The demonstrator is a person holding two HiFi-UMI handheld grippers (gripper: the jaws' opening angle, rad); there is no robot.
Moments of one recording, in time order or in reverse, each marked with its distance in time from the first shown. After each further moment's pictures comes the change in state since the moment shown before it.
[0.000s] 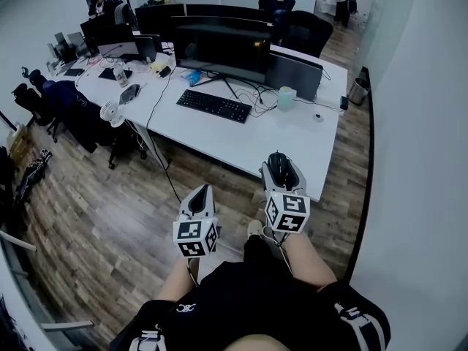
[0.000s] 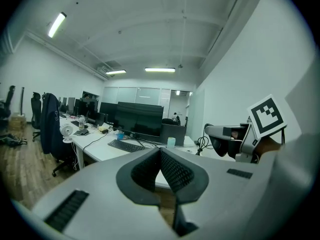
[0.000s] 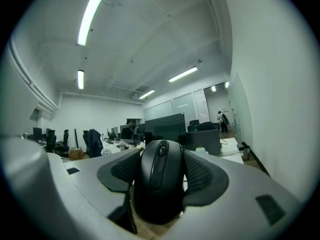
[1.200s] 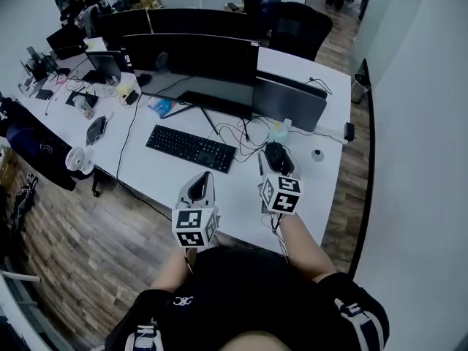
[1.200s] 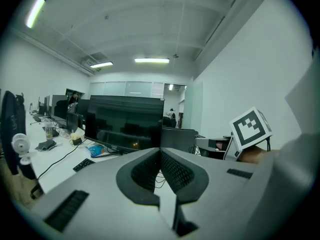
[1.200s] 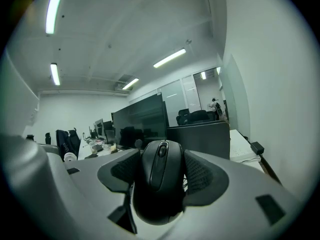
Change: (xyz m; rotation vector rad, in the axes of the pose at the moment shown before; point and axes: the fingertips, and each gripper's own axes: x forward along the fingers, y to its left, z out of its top) left arm 0.416 0.033 0.107 0.061 0.044 -0.102; right arm 0.398 -0.184 0.025 0.089 0.114 -0.110
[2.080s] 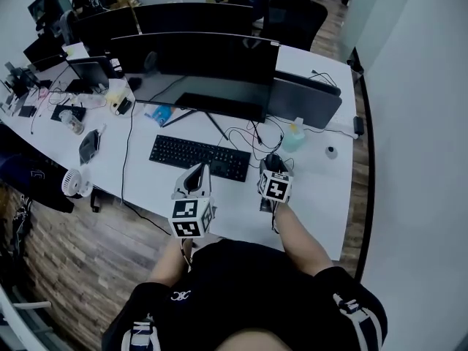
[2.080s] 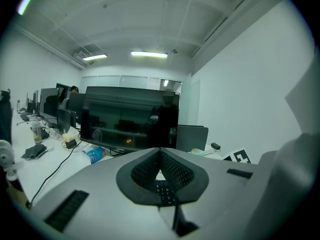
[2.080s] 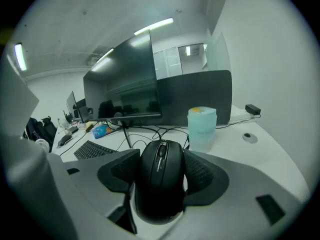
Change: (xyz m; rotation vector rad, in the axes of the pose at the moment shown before) left arm 0.077 0.138 0.003 0.018 0.050 -0.095; right arm 0.142 0.014 -0.154 0.079 0.292 -0.243
